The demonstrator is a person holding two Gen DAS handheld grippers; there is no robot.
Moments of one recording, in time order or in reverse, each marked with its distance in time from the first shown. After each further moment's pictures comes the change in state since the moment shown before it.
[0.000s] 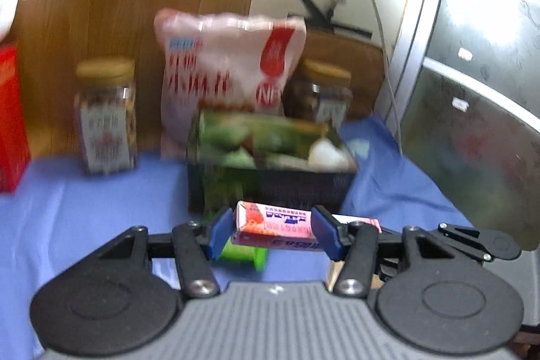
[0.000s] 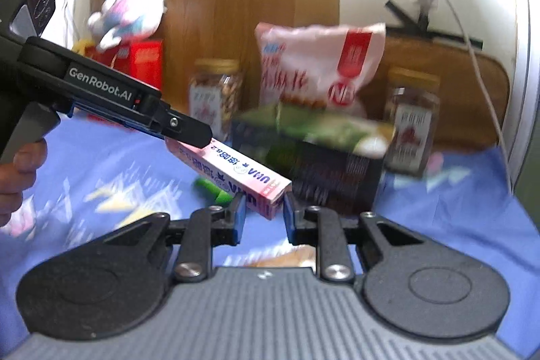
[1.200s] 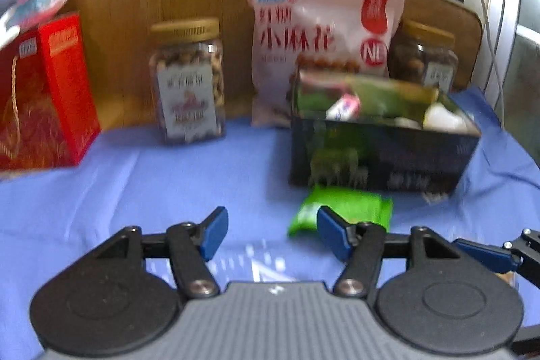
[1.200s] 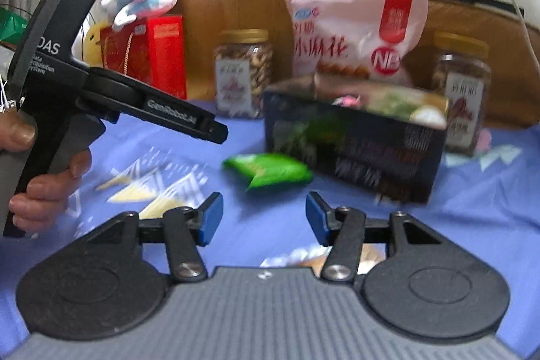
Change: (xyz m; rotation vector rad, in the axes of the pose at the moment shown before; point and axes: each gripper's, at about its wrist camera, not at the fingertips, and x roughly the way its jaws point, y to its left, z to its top) left arm 0.040 0.037 -0.038 -0.032 0.099 0.313; right arm 0.036 0.022 -0.014 0.039 0.118 0.121
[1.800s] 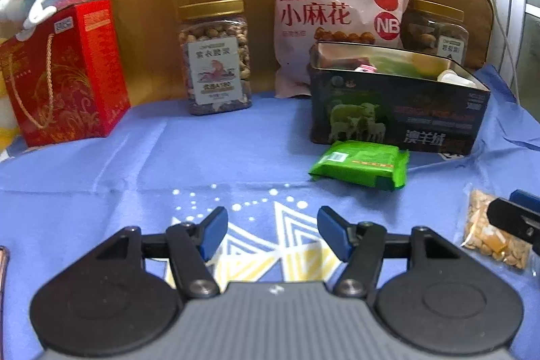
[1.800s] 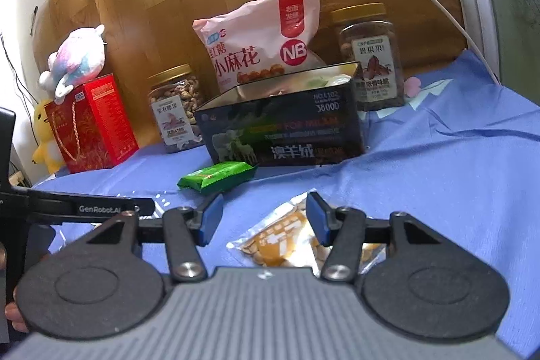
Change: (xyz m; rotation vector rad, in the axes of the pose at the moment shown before) left arm -0.017 0.000 -0.037 0.011 -0.007 0.110; right arm -0.031 -0.024 -0.028 0.320 -0.114 -0.156
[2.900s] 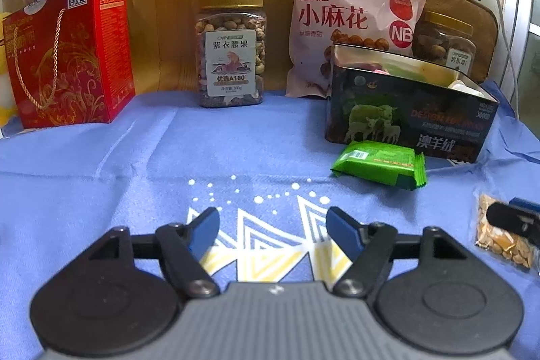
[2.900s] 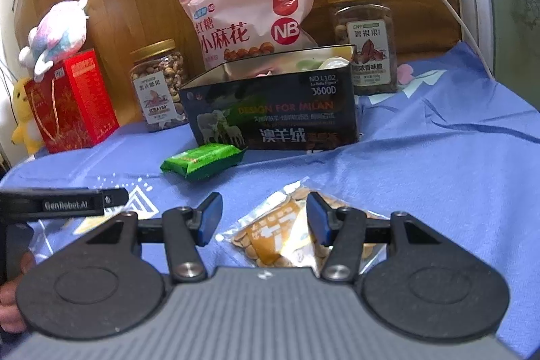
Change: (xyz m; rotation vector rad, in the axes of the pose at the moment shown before) left arm 0.006 0.025 -0.007 -0.061 -0.014 -0.051; right arm 0.013 0.009 0.004 -0.010 0.088 -0.076
